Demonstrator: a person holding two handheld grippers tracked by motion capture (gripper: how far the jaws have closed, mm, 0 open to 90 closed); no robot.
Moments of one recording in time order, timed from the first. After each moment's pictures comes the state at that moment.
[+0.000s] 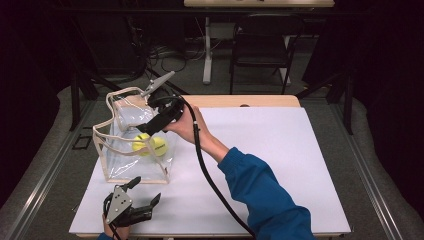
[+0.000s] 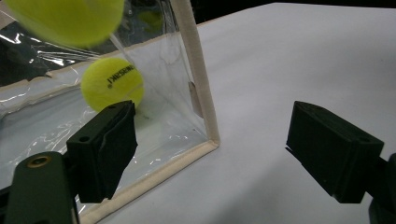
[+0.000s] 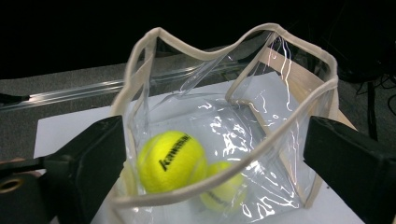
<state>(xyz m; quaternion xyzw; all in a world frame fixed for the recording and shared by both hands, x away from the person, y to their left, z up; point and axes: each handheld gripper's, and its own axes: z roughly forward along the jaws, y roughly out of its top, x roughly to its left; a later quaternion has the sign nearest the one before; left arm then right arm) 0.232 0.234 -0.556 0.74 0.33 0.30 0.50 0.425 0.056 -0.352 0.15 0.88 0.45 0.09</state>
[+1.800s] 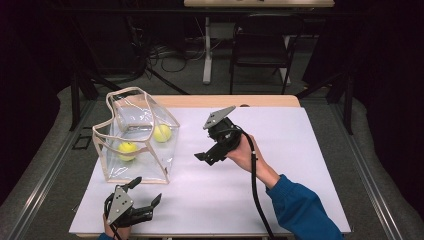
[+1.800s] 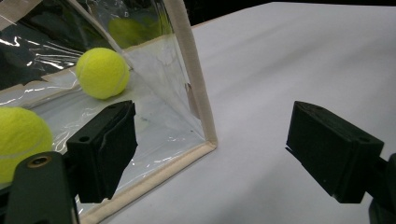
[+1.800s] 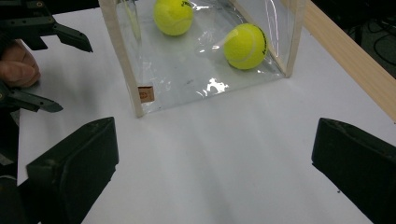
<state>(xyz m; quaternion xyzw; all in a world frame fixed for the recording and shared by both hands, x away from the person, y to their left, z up) 0.231 0.232 -0.556 0.74 0.32 0.30 0.50 0.384 -0.078 -0.417 0.18 0.89 0.40 0.10</state>
